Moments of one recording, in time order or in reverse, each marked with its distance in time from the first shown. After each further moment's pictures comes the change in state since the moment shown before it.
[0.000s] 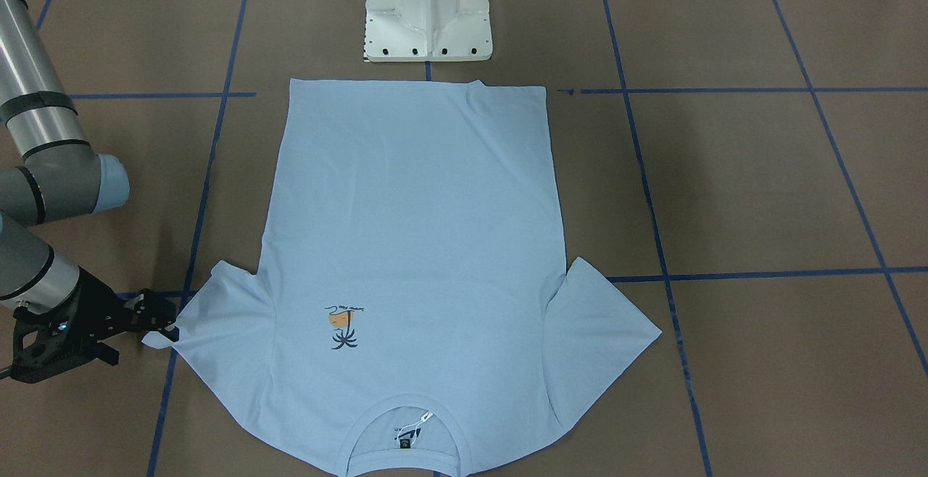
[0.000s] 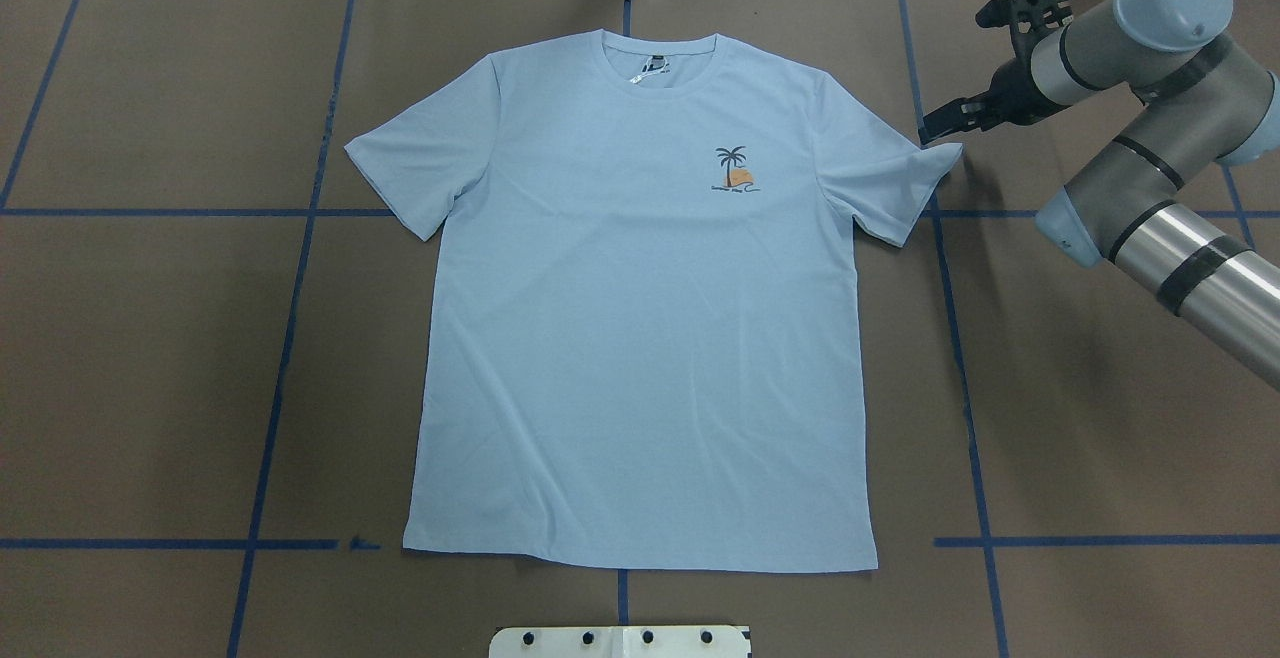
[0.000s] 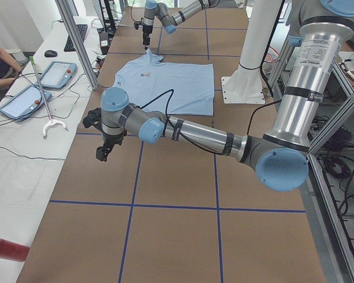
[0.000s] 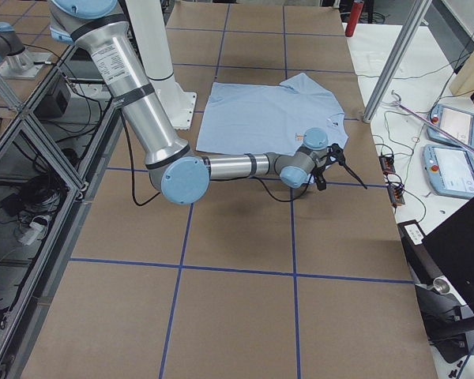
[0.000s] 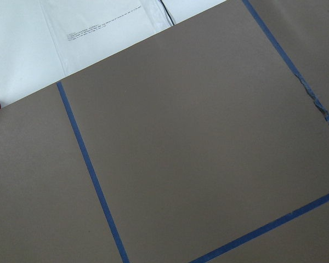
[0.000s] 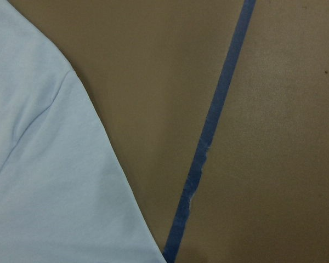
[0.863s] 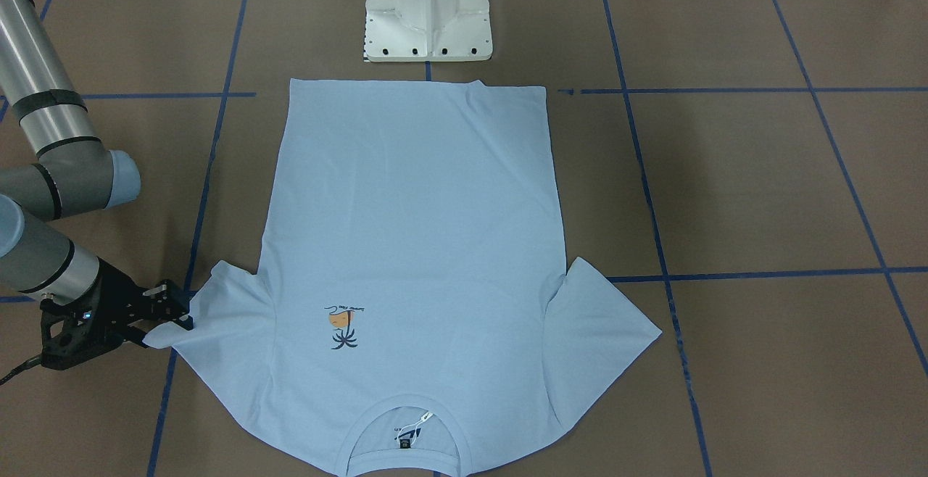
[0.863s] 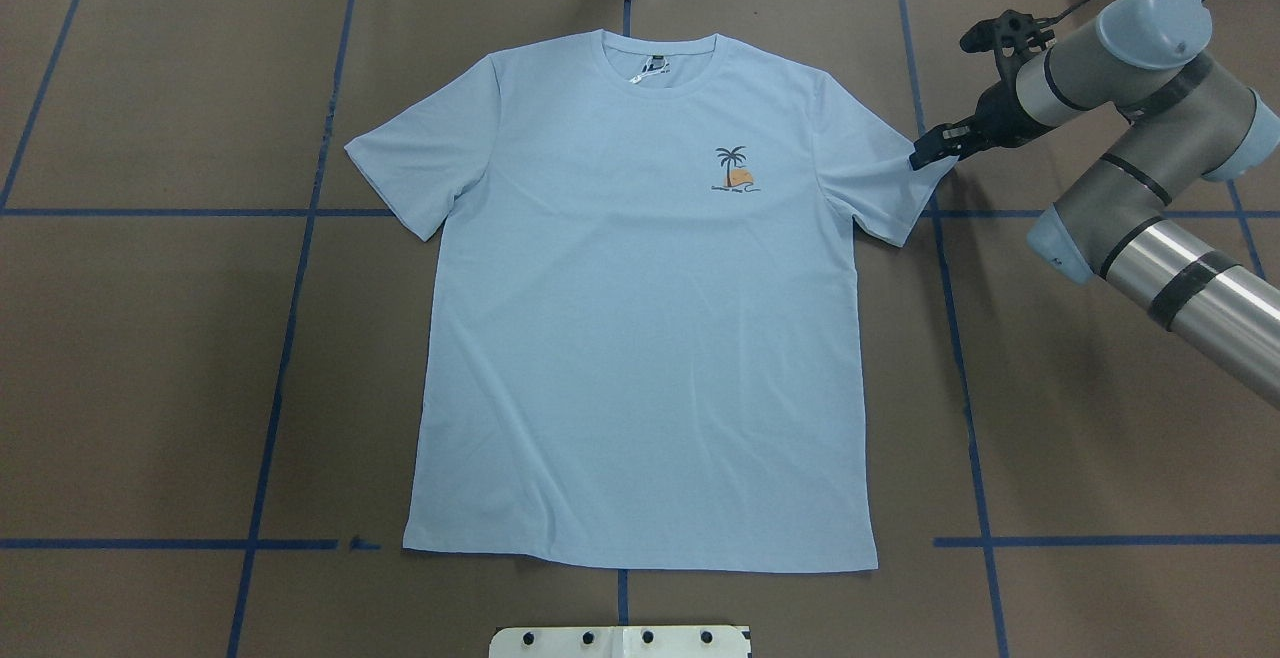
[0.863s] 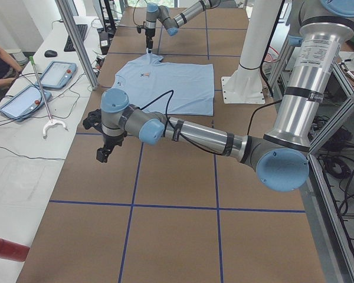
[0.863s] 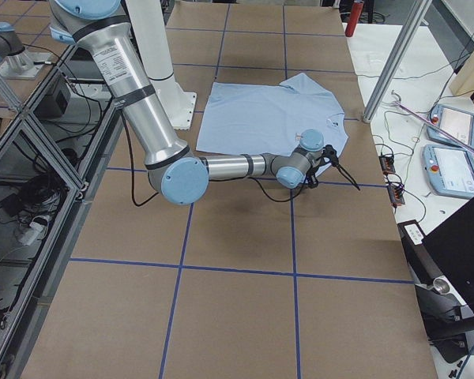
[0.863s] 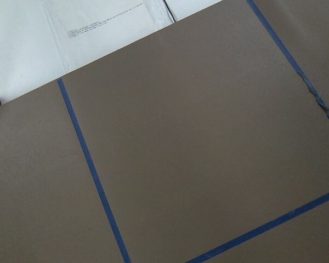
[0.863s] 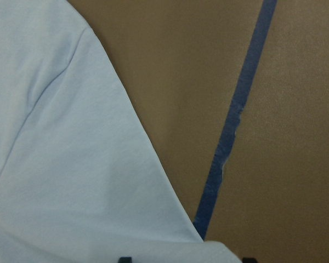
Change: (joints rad) left arm -0.001 0.005 0.003 0.000 -0.008 -0.001; right arm -0.023 -0.010 0.006 -0.010 0.047 0.016
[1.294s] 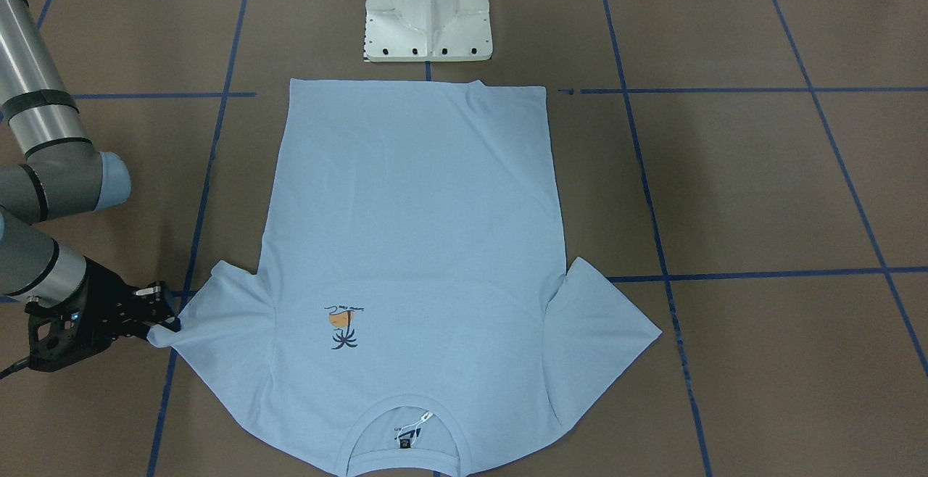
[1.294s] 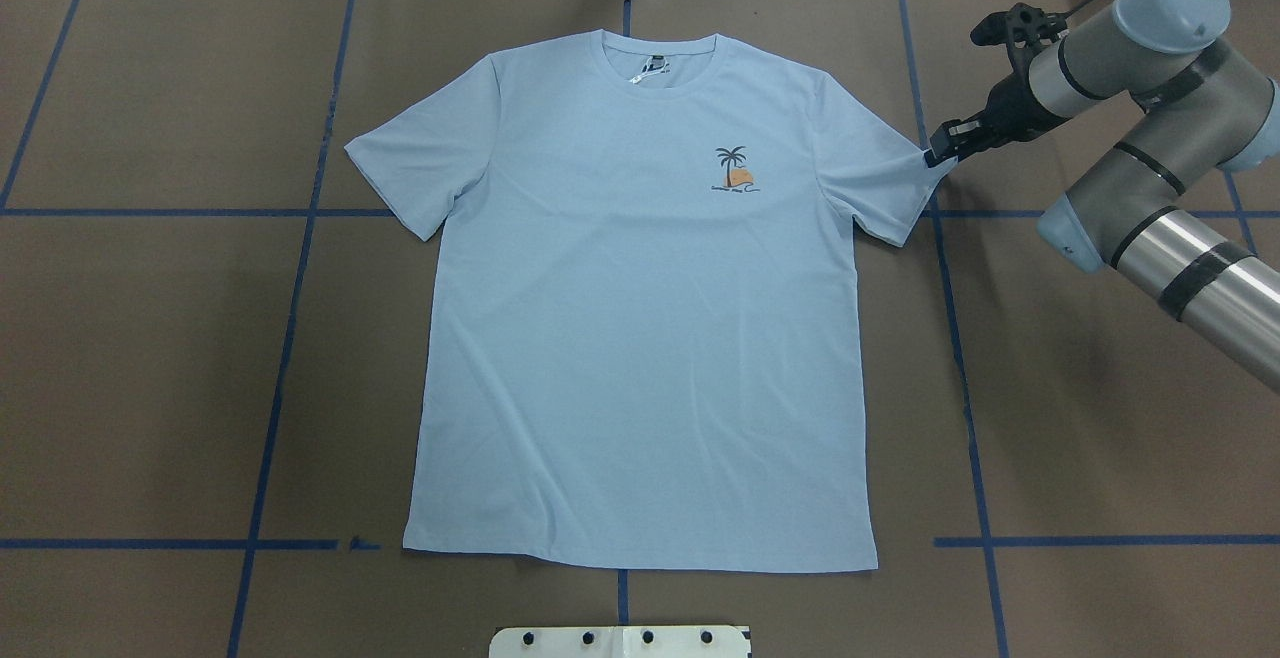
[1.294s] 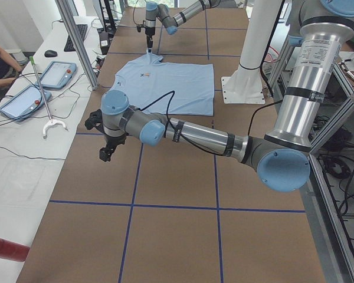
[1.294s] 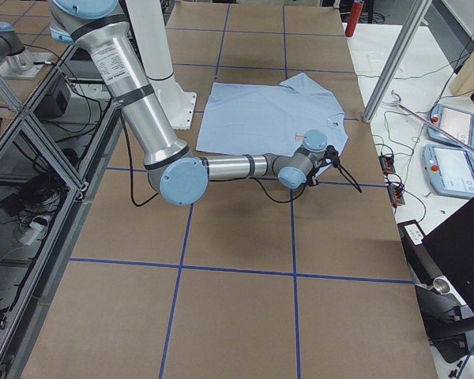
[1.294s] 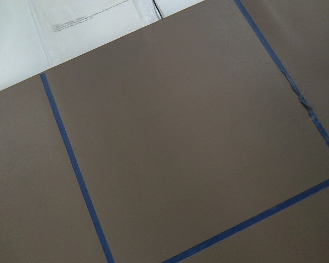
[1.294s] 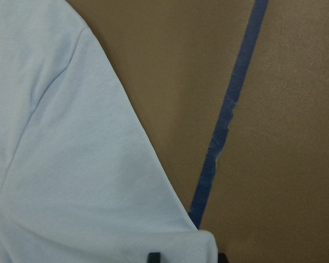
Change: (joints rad) left arm 0.000 0.005 0.002 0.002 -0.069 0.000; right arm 0.027 0.000 0.003 -0.022 0.063 -0.011
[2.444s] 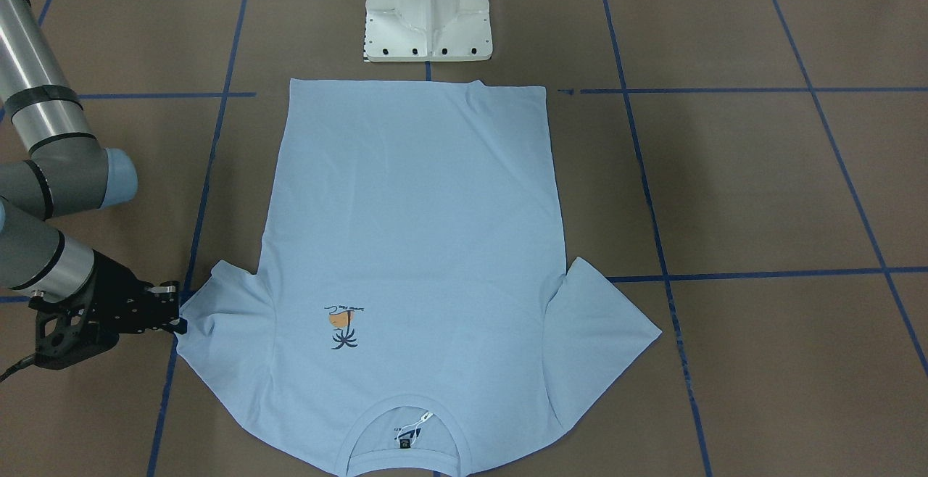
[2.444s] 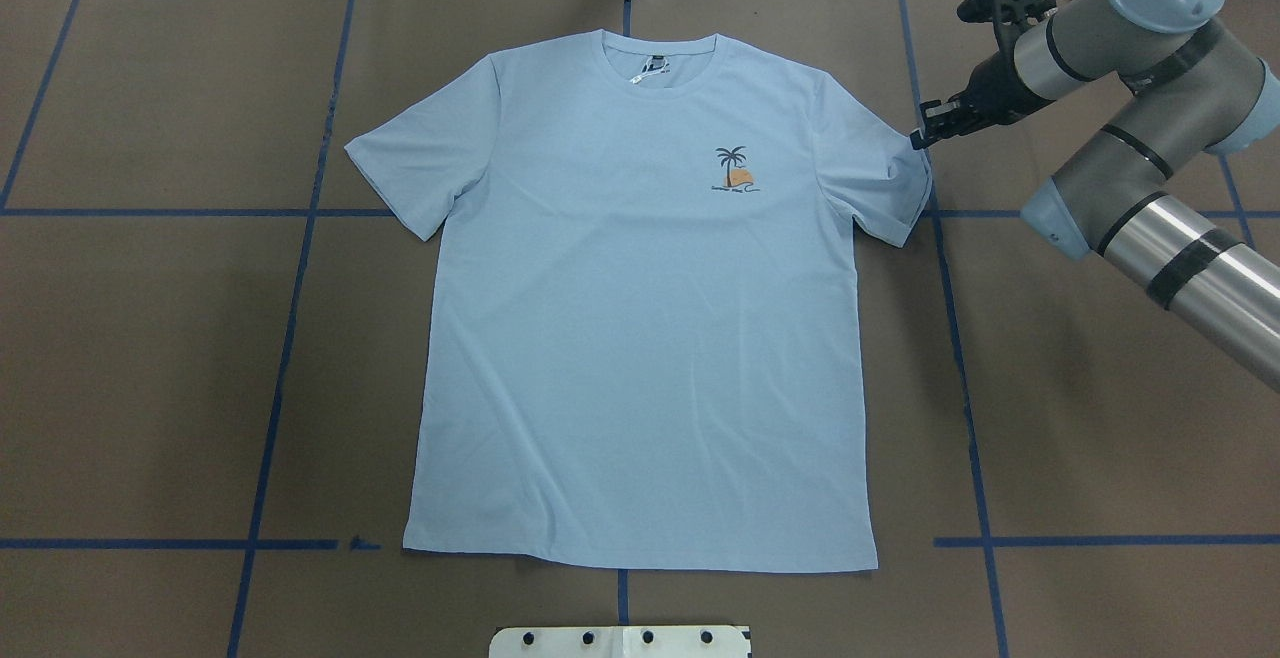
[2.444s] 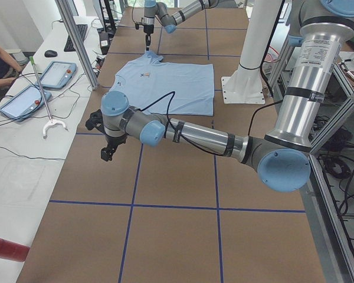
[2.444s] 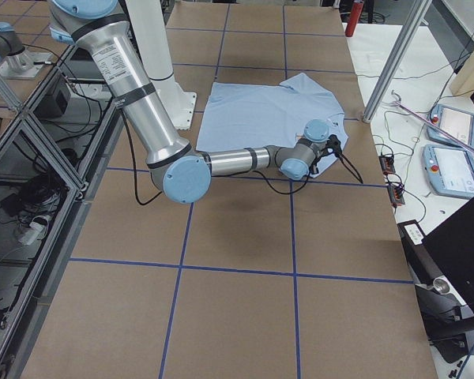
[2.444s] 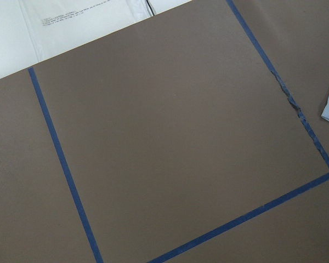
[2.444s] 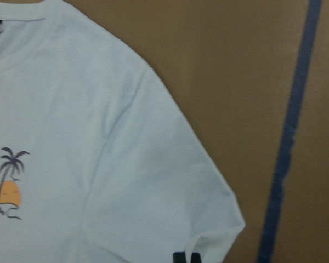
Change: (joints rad) left arm 0.000 0.001 0.000 -0.001 -0.009 -0.015; right arm -0.025 0.039 0.062 0.011 0.009 0.139
